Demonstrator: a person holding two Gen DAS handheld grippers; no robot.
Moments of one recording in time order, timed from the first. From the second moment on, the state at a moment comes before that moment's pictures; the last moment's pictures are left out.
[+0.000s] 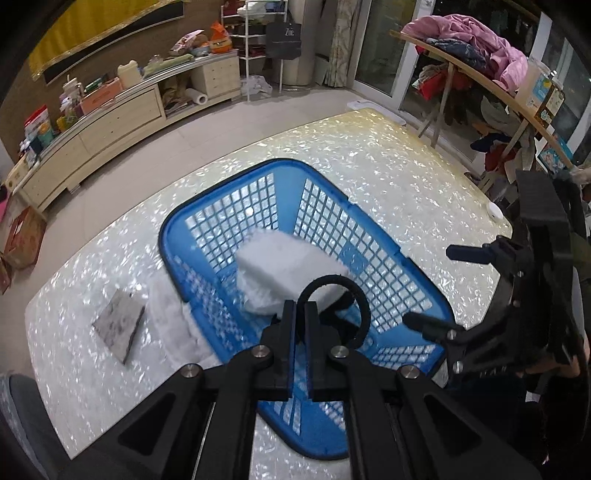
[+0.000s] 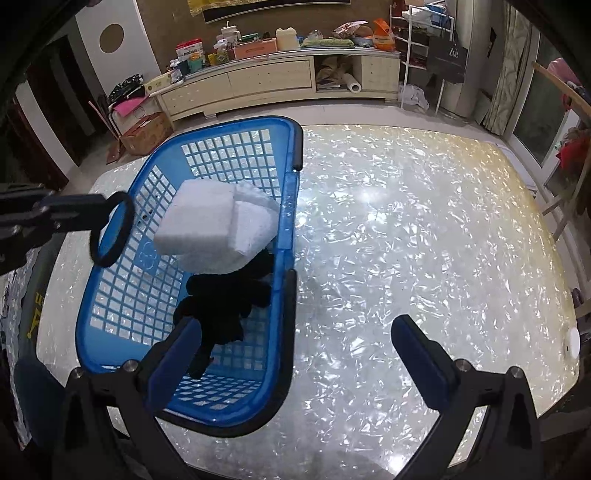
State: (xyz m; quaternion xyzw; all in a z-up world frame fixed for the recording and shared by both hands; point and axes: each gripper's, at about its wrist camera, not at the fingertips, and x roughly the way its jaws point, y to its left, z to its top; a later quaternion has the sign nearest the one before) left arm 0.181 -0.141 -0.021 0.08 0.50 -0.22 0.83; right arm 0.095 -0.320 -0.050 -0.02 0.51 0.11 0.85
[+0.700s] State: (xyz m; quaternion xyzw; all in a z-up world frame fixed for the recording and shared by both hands) left arm 0.231 -0.168 -0.085 0.12 0.54 -0.21 0.80; right arm 0.110 -0.333 -0.066 0.01 0.52 0.11 0.85
